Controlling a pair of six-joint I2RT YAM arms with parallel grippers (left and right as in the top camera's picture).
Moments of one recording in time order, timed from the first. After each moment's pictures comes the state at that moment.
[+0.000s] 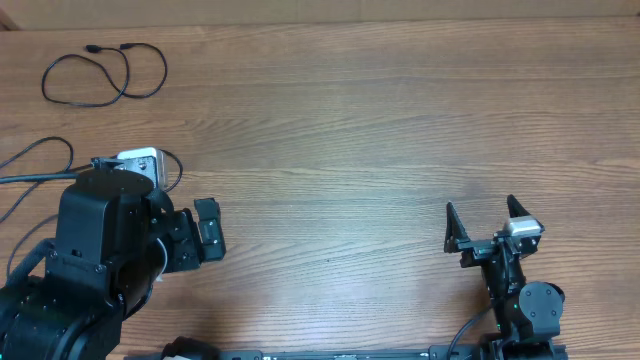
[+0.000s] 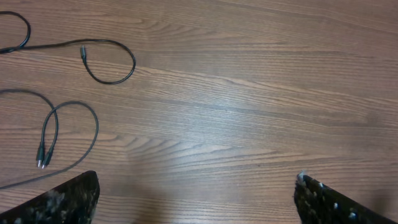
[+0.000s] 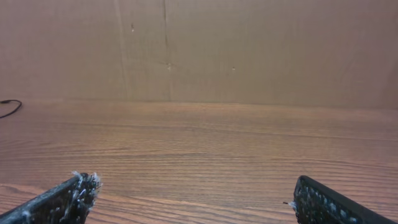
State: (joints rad) left arm -0.31 1.04 1.70 -1.58 -0.12 -0.42; right arm 0.07 0.01 0.02 -0.03 -0.06 0.02
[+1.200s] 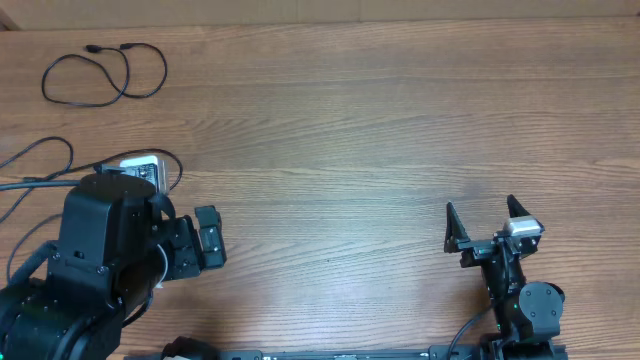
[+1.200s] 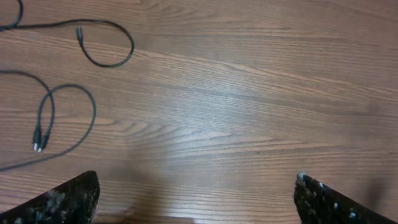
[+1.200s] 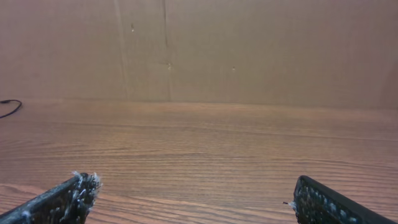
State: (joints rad) left arm -0.31 1.03 1.69 -1.62 -0.10 -0.45; right arm 0.07 0.01 0.02 -0.03 -0.06 0.02
